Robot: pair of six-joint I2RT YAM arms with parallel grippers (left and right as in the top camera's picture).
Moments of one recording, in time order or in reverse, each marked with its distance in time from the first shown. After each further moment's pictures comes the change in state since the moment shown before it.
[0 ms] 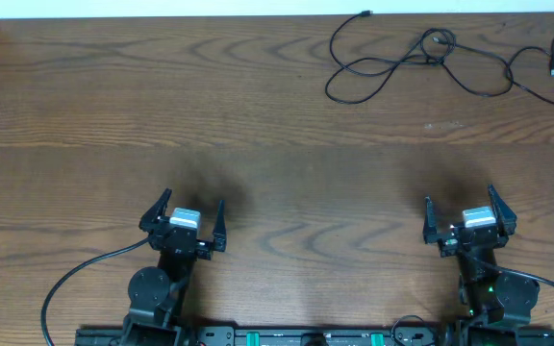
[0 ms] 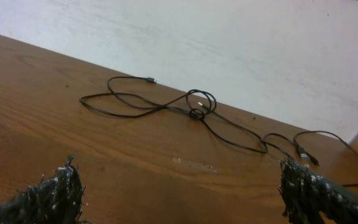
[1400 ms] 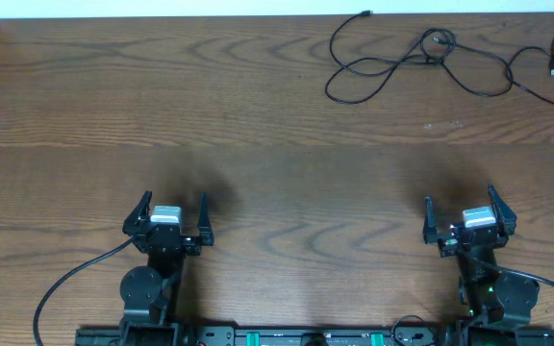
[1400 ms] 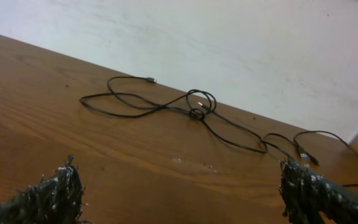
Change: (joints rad) left arm 0.130 0.000 0.000 0.000 0.000 -0.052; right arm 0.000 0.000 0.000 0.000 0.000 0.000
